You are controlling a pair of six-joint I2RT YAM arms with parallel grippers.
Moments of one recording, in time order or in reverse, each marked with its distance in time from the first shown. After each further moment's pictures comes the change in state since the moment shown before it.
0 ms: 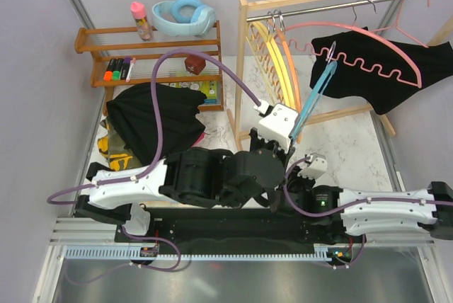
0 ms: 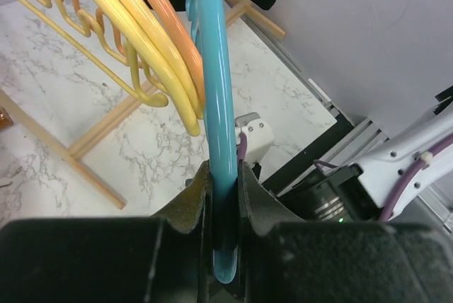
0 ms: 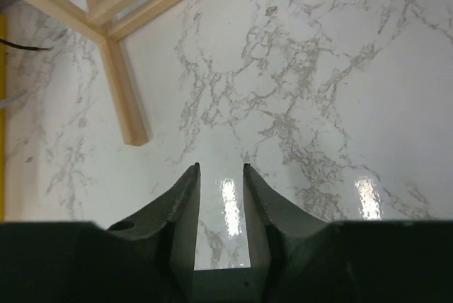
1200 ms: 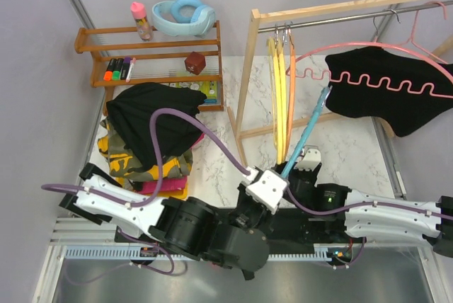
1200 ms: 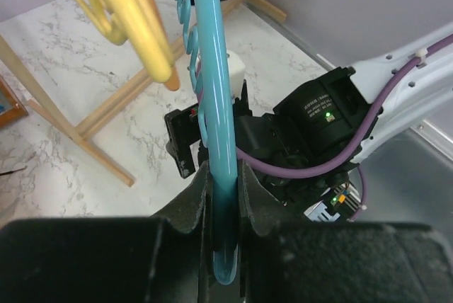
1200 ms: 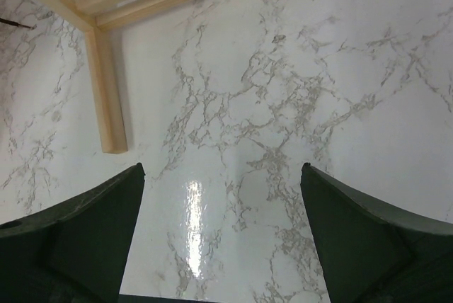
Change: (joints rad) left arm -0.302 -0.106 -0.348 0.113 -0.319 -0.047; right arm -0.183 -0.129 -0.113 0.354 -0.106 -0.558
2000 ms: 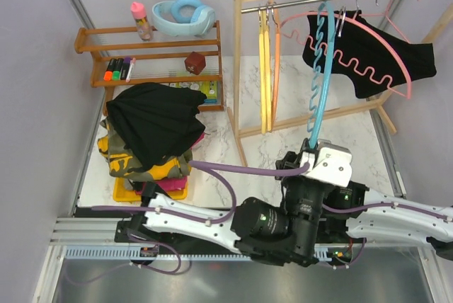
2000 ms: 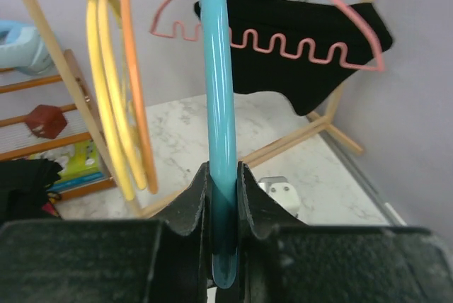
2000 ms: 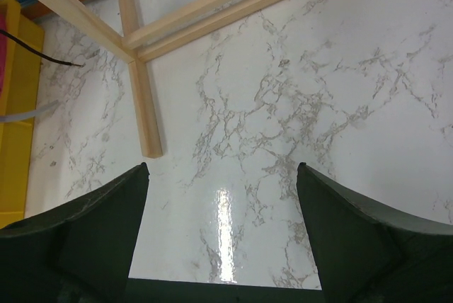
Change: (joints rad) left arm 0.087 0.382 0.307 1.510 -0.298 1.452; right arm 0.001 -0.100 0.146 -0.196 0.002 0.066
